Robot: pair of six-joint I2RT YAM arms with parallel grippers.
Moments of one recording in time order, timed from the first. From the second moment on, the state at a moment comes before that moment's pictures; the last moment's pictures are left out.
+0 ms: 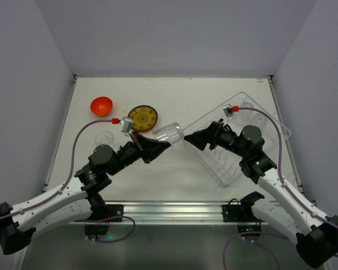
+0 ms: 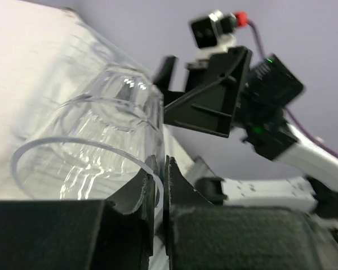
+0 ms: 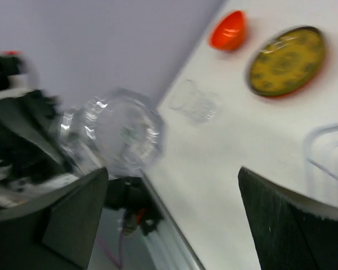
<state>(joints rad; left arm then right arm) -0.93 0.76 0.53 0.40 0.10 -0.79 0.48 0.83 0.59 0.26 -0.58 0.82</state>
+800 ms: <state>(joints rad) -0.66 1.53 1.29 -1.00 -0.35 -0.41 0.45 0.79 0.73 -0.28 0.27 0.52</state>
